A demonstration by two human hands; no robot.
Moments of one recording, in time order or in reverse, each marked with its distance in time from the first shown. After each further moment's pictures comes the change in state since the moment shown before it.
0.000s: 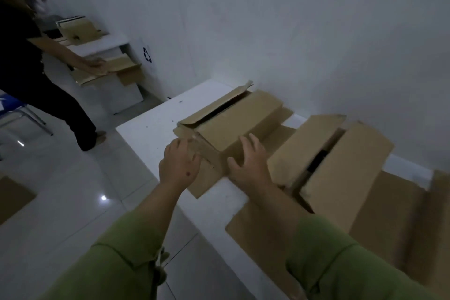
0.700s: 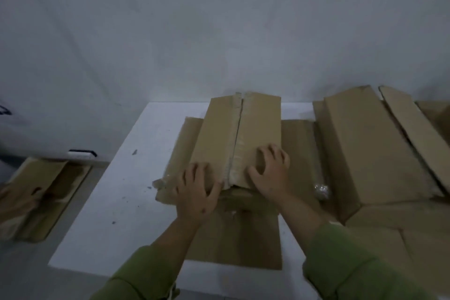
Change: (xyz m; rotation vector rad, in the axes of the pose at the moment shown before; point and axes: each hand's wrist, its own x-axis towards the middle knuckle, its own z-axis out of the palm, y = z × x) left_hand 0.263 -0.130 0.095 -0.060 -0.373 0.556; right_hand 0.191 -0.013 0.148 -0.113 0.489 0.634
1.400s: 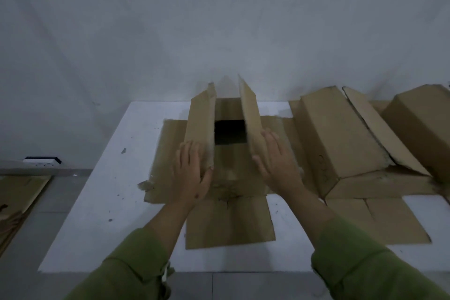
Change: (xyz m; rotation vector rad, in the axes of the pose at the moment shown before) left_hand 0.003 -0.022 -0.037 -0.234 0.030 0.298; right_hand -0.049 -0.016 -0.022 -0.195 0.309 -0.373
